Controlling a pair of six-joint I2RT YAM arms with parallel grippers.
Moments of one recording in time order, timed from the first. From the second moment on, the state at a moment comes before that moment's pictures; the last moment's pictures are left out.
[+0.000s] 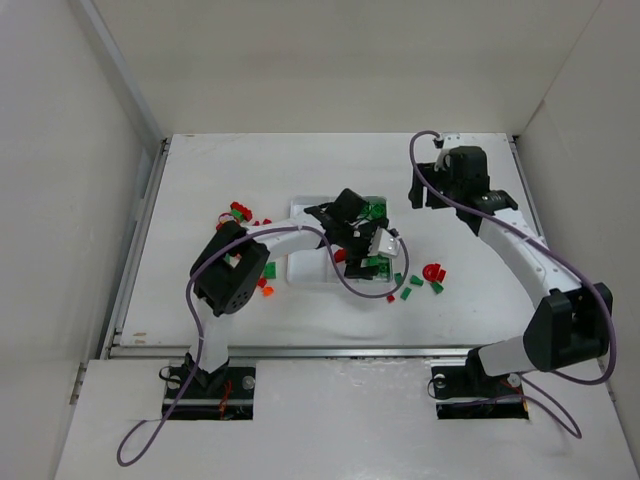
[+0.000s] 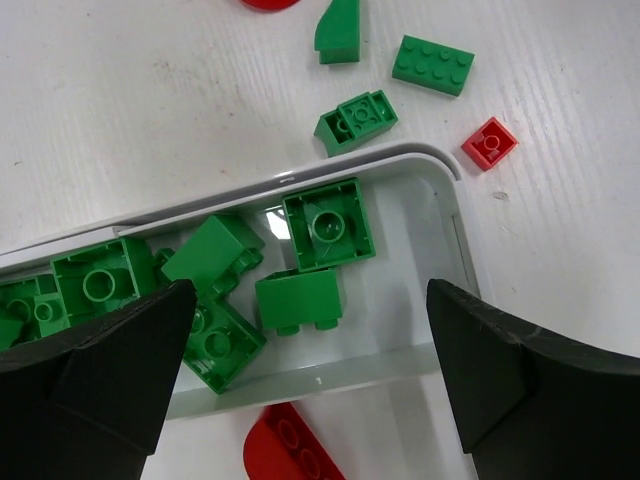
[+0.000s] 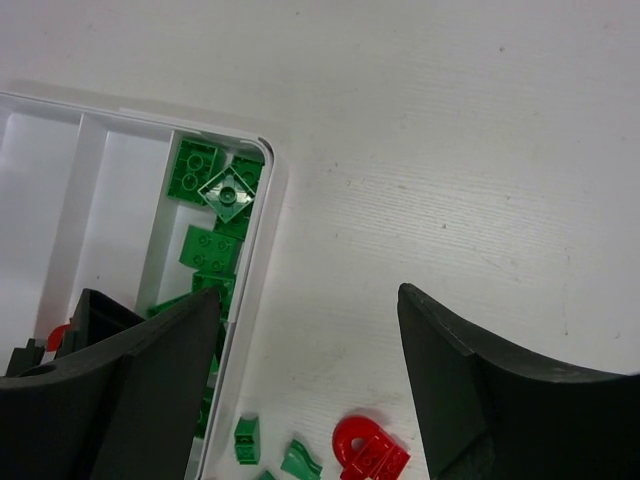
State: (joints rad) left arm -0.78 1.99 1.38 -0.33 0.67 0.91; right arm 0.23 1.42 1.18 -0.35 -0.02 0.10
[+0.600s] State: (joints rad) left arm -0.67 1.67 1.35 -0.36 0.41 0.60; right arm 0.23 1.34 1.11 -0.53 -0.04 0.12
